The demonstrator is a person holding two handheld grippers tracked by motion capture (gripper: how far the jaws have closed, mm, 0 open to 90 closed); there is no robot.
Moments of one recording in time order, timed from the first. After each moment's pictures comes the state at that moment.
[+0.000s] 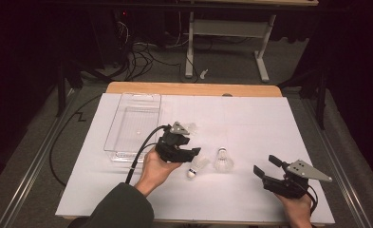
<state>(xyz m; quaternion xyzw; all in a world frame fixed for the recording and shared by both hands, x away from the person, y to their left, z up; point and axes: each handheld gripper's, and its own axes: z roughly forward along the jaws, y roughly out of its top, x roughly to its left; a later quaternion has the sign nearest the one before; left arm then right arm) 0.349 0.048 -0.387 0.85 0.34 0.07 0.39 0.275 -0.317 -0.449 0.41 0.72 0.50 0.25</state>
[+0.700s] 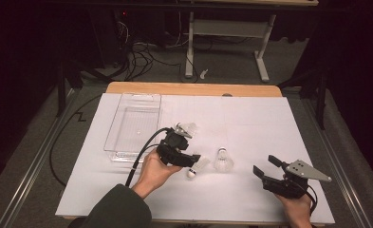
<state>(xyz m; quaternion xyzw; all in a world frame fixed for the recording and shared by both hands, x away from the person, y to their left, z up) 0.346 0.043 -0.389 0.87 0.34 0.04 0.34 0.275 -0.316 -0.449 0.41 0.72 0.50 0.25</state>
